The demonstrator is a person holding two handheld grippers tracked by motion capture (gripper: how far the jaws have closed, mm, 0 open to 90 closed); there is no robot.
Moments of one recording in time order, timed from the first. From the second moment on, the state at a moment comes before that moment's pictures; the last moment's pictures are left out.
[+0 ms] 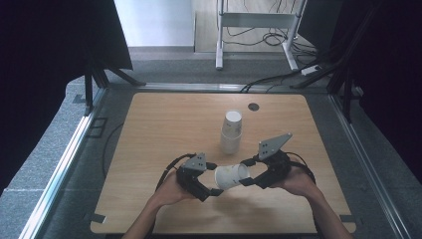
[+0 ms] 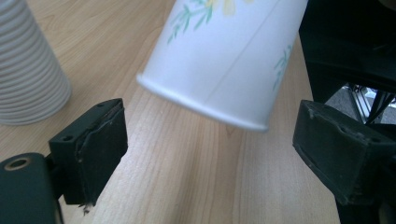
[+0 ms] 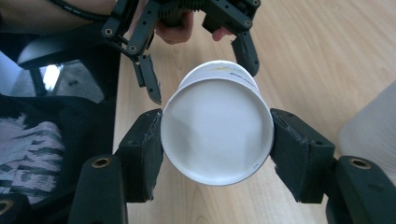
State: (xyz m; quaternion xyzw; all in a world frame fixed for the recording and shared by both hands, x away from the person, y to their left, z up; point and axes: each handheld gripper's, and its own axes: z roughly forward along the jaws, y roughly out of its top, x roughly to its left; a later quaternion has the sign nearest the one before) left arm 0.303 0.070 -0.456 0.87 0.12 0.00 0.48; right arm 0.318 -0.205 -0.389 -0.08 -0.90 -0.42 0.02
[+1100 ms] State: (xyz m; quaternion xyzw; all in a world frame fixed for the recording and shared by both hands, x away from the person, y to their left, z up) left arm 0.289 0.064 -0.467 0.88 0.10 0.02 0.46; right arm 0.313 -0.207 -0.416 -0.07 -0.88 -0.47 0.05
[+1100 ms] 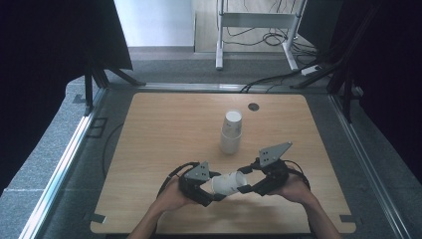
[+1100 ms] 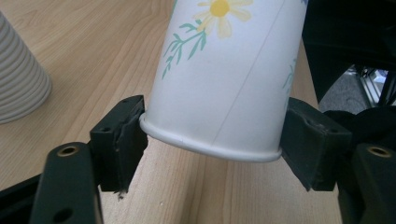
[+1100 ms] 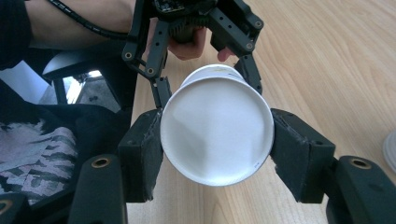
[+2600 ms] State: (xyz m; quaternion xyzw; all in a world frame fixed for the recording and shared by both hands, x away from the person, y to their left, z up) left arm 0.284 0.028 -0.427 0.96 0.04 0.12 0.24; right arm 0.305 -0.147 -0.404 -0.02 -0.97 -0.22 -0.03
